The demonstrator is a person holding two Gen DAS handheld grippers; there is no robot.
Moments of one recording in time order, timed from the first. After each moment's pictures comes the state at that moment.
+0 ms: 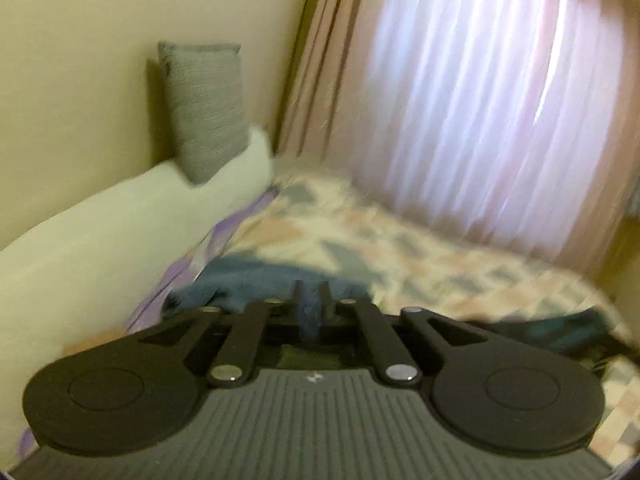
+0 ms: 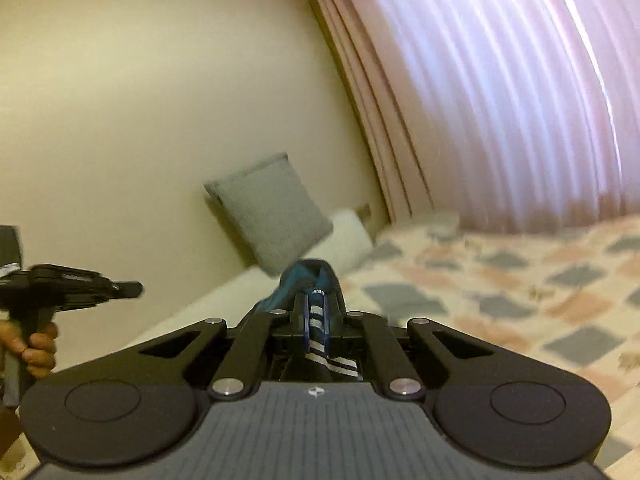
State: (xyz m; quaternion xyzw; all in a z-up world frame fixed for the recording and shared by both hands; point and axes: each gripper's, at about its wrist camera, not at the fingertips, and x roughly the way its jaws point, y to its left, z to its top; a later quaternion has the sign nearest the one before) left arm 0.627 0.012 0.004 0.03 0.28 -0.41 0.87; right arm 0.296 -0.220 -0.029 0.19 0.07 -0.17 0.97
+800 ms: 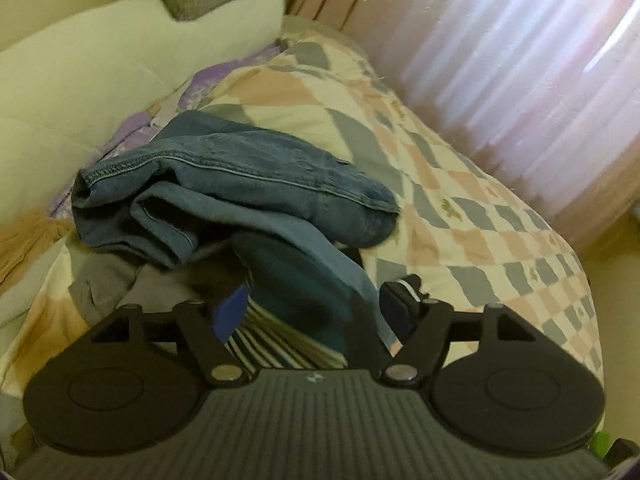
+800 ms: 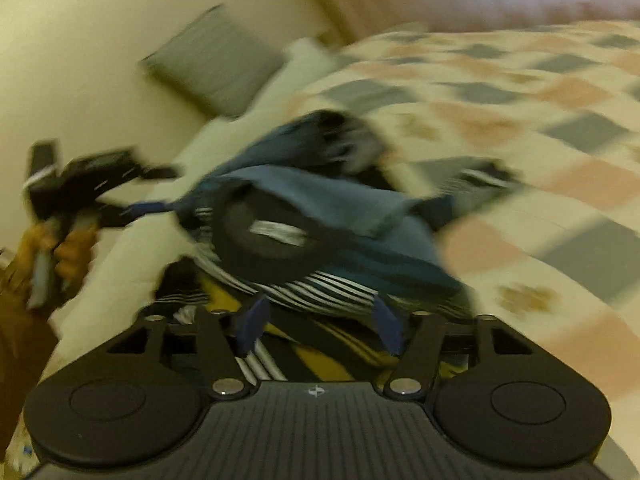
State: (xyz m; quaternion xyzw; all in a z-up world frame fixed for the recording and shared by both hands) left arm 0.746 -0.089 -0.124 0.00 0.49 -0.40 0.78; right arm 0.349 -0.248 -0.158 0.35 0.29 -0.10 0.89
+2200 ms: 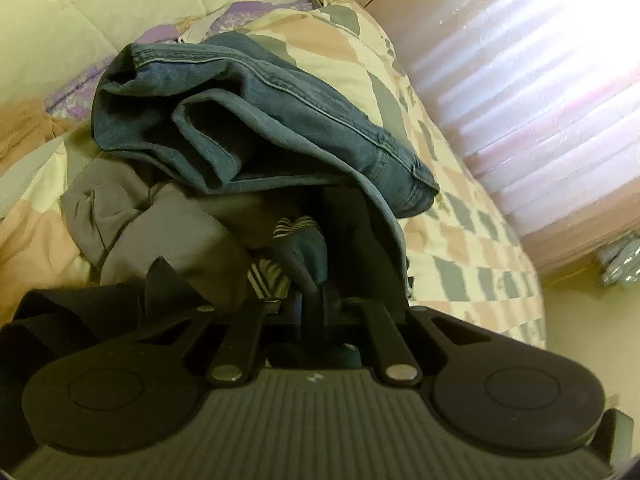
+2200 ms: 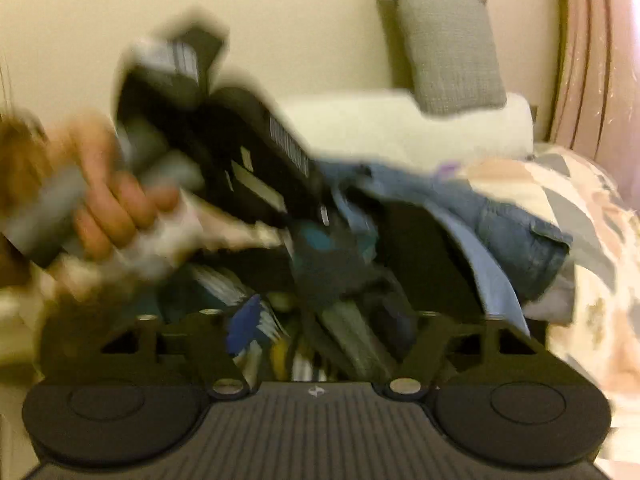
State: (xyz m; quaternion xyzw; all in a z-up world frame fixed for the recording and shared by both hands) left arm 0.761 -0.024 -0.185 -0.09 0.55 -0.40 0.72; right arm 0.551 -0.136 -0.169 -0.01 0.34 0.05 0.94
